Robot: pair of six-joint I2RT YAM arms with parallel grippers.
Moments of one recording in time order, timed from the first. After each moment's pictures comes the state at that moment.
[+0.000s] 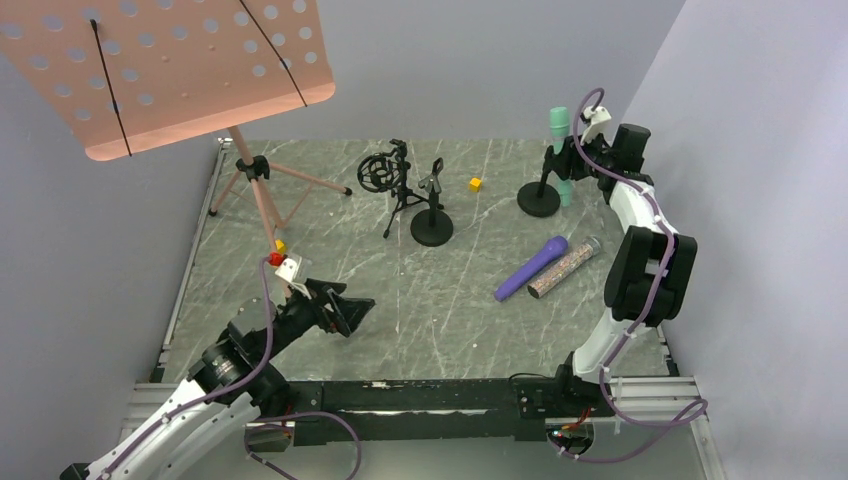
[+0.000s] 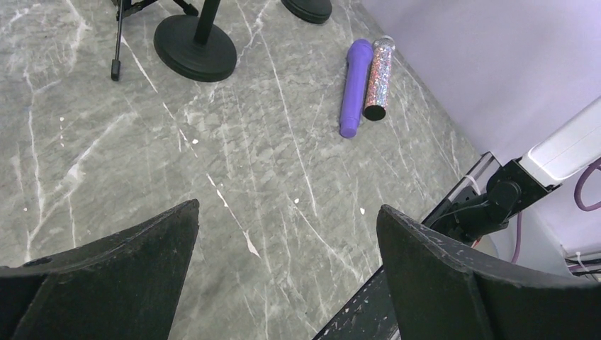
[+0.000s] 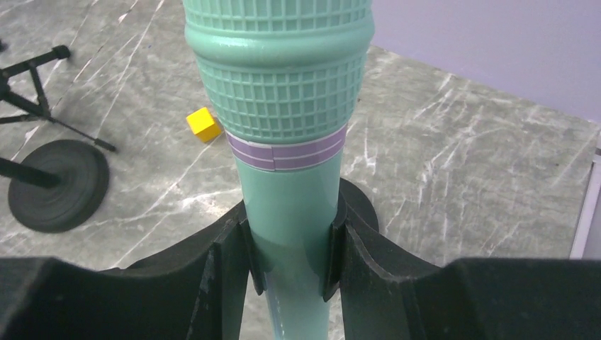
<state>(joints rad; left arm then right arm) -0.75 0.26 0.37 -0.23 0.00 -0.52 -0.23 1.78 1.38 -0.08 -0.69 -0.25</state>
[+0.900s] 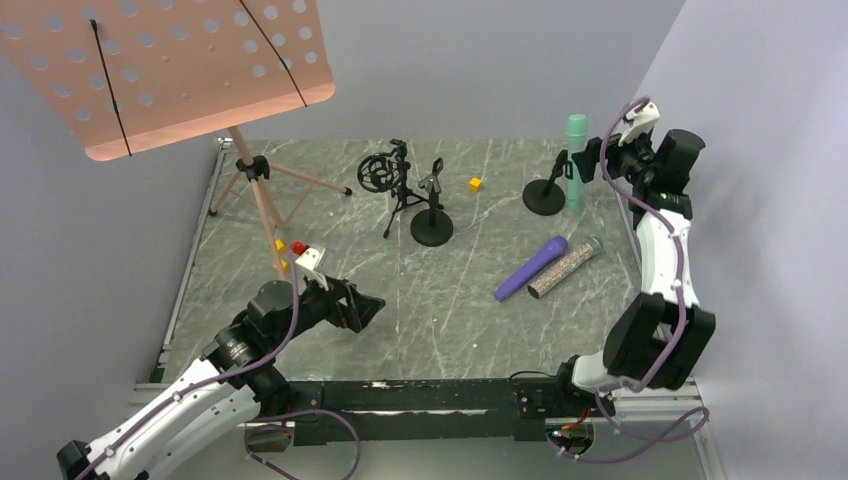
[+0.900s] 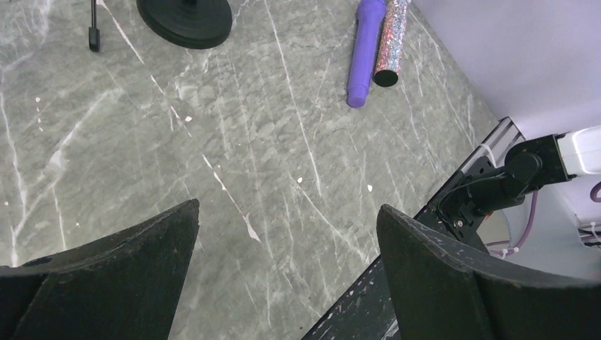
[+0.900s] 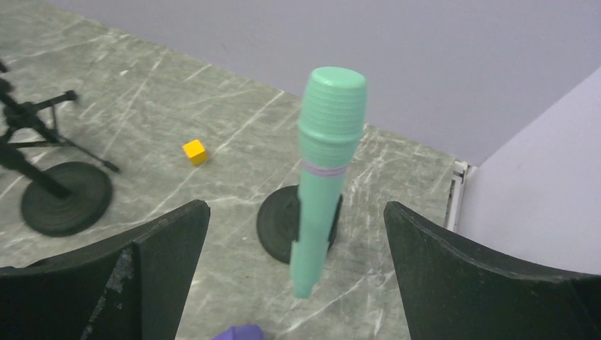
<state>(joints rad) -0.75 0.44 0.41 -0.21 0.06 -0.50 -0.35 1.46 1.25 -0.04 -0.70 -0.26</state>
